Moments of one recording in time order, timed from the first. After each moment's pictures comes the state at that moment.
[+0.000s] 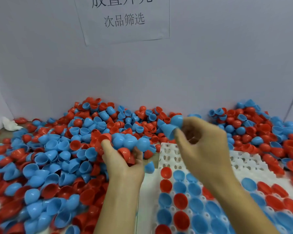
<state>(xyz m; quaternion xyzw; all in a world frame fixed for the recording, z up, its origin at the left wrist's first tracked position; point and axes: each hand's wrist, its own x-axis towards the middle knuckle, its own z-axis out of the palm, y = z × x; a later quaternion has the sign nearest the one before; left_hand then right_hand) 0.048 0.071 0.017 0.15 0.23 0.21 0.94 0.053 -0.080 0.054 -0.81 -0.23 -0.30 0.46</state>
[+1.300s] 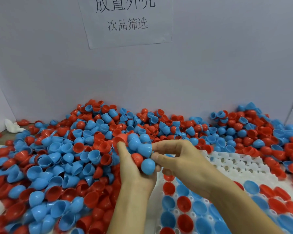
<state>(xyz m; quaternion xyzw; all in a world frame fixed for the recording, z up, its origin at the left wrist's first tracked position) 0.049 0.056 0.005 0.27 0.13 0.12 0.95 0.051 -0.065 0.049 -0.76 -0.21 0.16 0.60</state>
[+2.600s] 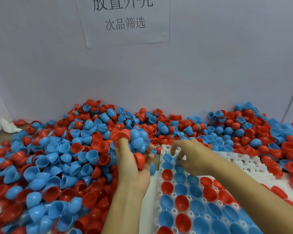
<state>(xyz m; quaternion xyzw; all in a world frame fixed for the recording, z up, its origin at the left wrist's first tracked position) 0.055 0.062 0.006 0.30 0.16 0.17 0.92 0.125 -0.100 0.019 -0.96 -0.26 0.06 0.13</state>
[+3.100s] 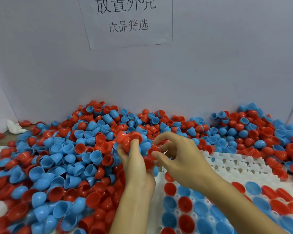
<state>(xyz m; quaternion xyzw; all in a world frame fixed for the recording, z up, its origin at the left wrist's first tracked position) 0.053 0.050 0.010 0.34 0.22 0.22 0.89 0.064 -0.059 0.036 -0.84 -0.29 -0.05 0.46</state>
